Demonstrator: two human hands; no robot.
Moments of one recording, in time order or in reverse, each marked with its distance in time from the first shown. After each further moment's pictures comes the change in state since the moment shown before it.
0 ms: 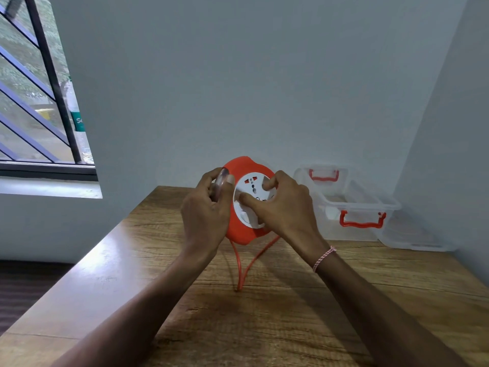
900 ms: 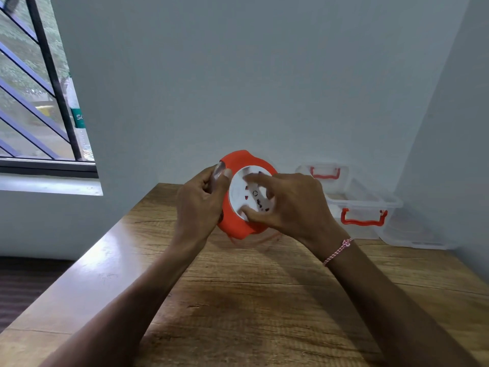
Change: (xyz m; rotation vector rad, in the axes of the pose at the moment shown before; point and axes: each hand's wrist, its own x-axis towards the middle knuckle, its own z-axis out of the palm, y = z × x) left_hand 0.015 -0.004 -0.011 -0.081 -0.080 -0.017; right_hand 0.005 0.006 -0.028 -0.344 0.006 -0.624
